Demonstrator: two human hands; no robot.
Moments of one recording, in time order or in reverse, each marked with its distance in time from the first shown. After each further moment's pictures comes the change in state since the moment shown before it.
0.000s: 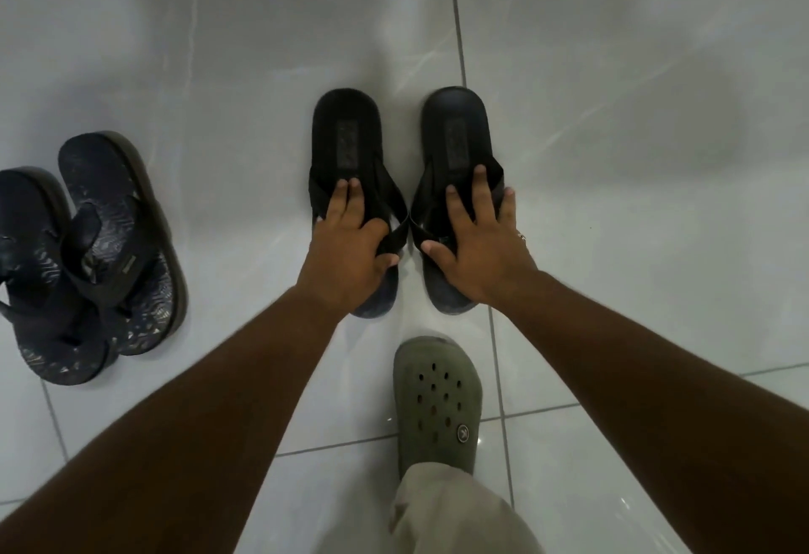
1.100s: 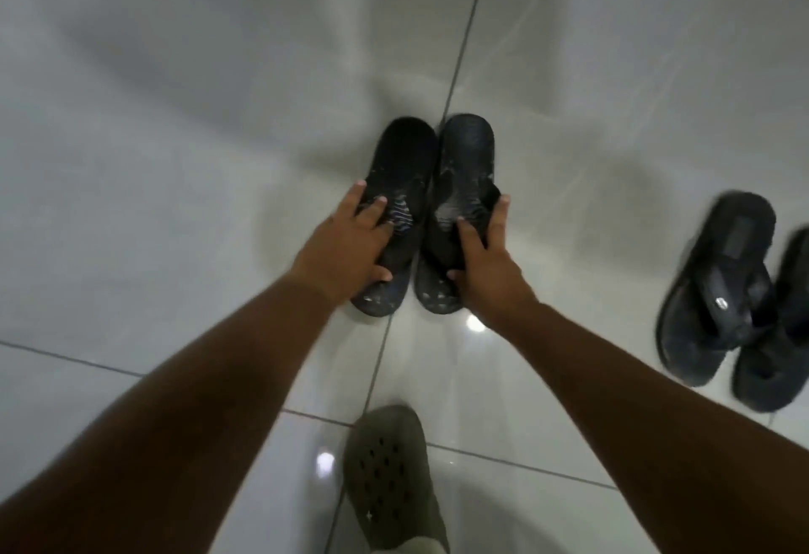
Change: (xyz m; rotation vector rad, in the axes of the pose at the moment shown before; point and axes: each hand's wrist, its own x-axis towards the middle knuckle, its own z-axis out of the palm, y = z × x) left_hand -0.218 -0.453 -0.067 0.157 0.046 -0.110; right_hand 0.007 -0.471 0.117 0.093 -0.122 -0.231
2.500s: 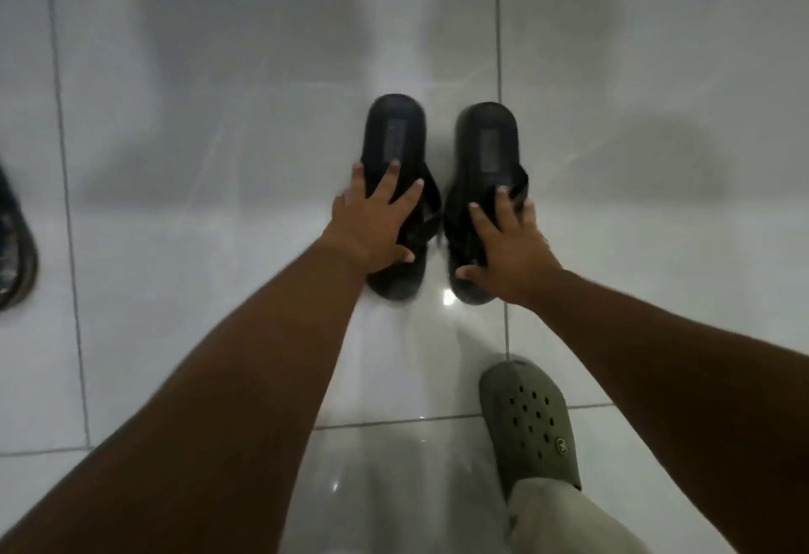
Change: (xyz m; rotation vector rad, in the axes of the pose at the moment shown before) left_hand 0.163 0.461 -0.022 -0.011 -0.160 0.132; right_hand -0.144 0.439 -0.156 -0.219 0.017 0.192
